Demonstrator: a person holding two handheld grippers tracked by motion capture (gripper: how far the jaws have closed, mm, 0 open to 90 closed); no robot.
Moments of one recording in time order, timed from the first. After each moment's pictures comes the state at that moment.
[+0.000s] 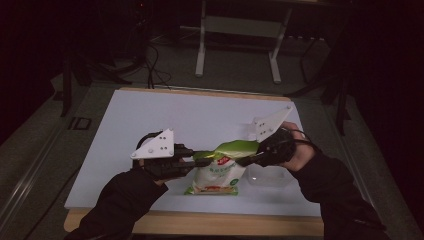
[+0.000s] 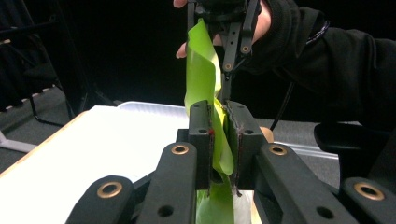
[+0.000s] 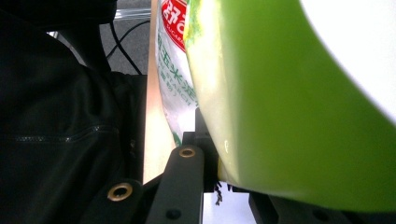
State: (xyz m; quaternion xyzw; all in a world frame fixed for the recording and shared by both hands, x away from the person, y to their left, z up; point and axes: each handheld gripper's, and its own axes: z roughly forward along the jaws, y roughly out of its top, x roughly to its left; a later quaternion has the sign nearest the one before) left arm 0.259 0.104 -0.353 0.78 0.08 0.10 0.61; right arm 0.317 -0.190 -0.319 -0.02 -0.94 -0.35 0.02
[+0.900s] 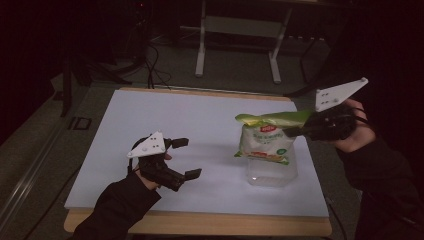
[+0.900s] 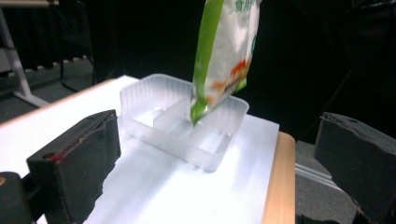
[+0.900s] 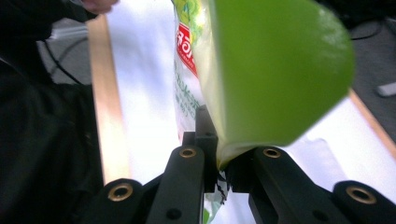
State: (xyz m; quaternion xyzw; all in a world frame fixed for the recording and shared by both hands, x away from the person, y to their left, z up) left arm 0.270 0.124 -0.397 0.76 0.20 0.09 0.61; right arm 0.331 -0.287 -0.252 -0.12 -0.92 -0.37 -0.08
